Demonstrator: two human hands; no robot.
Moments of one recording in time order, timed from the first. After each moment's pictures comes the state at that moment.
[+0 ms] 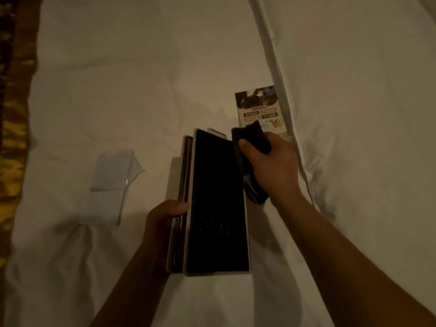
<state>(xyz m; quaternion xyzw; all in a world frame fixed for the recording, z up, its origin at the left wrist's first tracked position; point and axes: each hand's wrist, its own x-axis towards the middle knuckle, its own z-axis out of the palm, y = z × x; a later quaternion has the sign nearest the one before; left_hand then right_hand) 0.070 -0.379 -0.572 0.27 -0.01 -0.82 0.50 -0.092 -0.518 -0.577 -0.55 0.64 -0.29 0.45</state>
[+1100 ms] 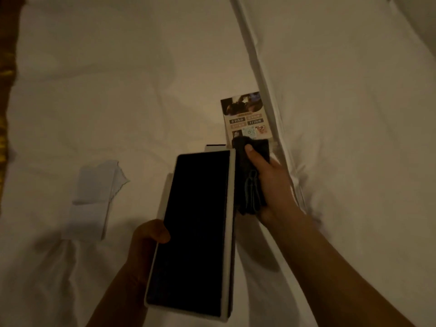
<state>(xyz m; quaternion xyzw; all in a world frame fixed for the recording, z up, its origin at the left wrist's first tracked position) 0.078 -0.372 -0.591 0.41 0.04 -0.80 0.44 -0.107 -0.508 -0.572 -0.18 0.54 -0.38 0.72</state>
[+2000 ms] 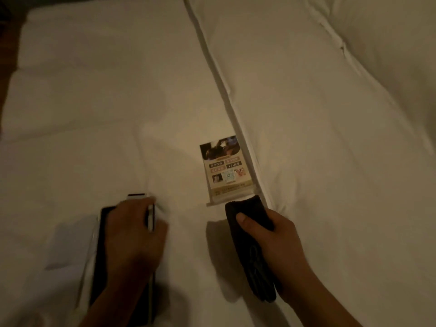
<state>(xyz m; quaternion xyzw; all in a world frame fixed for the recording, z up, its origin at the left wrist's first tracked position) 0.071 -0.465 -0.561 0.83 -0.50 -0.17 0.18 -0.155 -0.499 -0.553 -0.34 0.61 -0.31 0.65</state>
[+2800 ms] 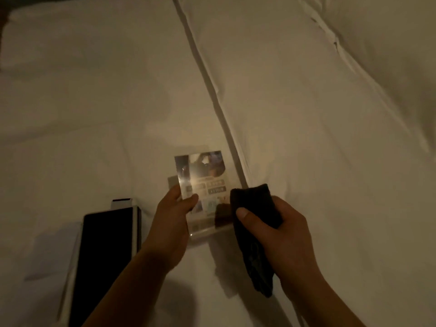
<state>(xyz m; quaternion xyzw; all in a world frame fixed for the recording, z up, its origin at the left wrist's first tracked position) 0.006 -0.525 -0.598 0.59 -0.21 -0.61 0.49 -0.181 -0.517 -0.546 -0.42 0.61 -0.36 0.57</state>
